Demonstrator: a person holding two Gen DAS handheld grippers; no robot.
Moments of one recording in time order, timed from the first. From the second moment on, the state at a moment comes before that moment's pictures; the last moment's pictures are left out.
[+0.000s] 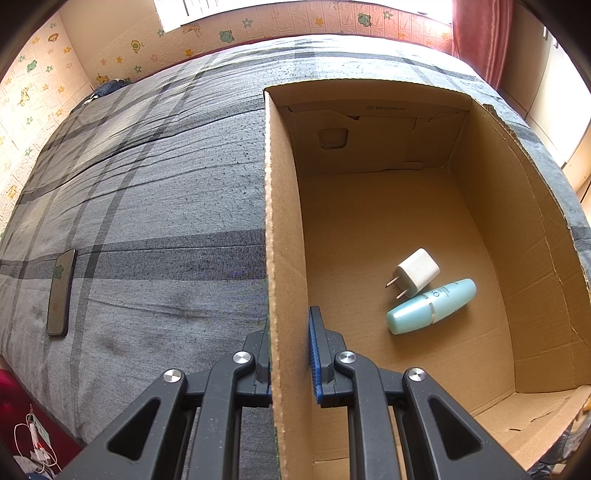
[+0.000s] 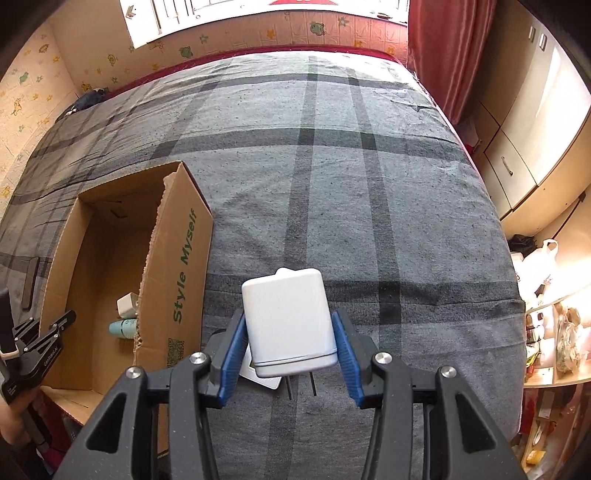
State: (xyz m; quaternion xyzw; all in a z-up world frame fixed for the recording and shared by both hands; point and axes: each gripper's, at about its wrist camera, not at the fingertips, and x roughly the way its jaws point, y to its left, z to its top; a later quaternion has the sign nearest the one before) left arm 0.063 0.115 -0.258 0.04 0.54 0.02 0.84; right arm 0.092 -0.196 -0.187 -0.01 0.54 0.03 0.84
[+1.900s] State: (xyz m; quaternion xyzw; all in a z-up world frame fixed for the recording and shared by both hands) left arm 0.063 0.116 -0.258 0.04 0.54 0.01 0.84; right arm 0.170 0.008 -0.276 -0.09 0.62 0.13 0.77
